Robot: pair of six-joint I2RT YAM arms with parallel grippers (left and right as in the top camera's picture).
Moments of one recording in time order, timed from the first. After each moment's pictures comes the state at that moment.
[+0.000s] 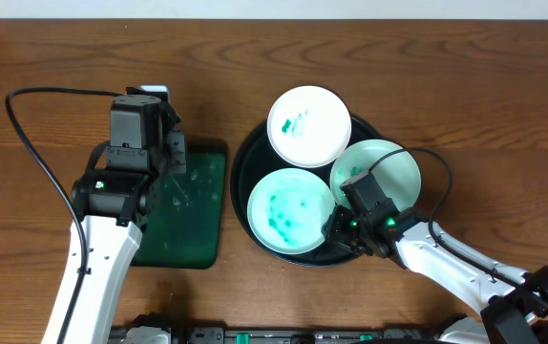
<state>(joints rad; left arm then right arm) -0.12 1.20 1.10 -0.73 -0.19 -0.07 0.58 1.48 0.61 -0.30 -0.25 0.98</state>
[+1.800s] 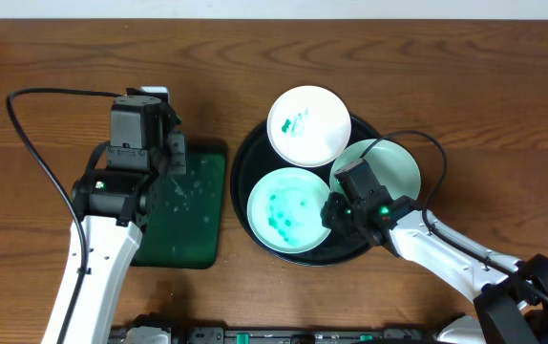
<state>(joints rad) -0.12 1.20 1.10 -0.74 -0.19 -0.07 0.58 1.53 0.69 -0.29 -0.15 0.88</state>
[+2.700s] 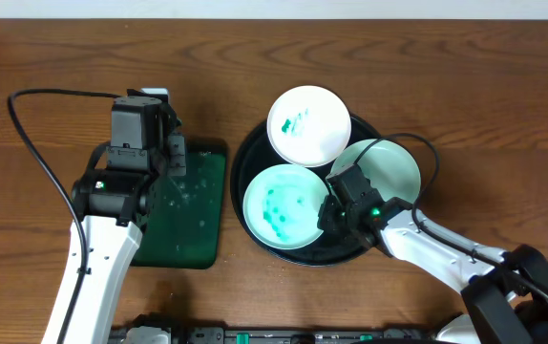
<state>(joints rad) -0.12 1.20 1.10 -0.76 -0.19 -0.07 0.62 1.58 0.69 -0.27 -0.12 0.94</state>
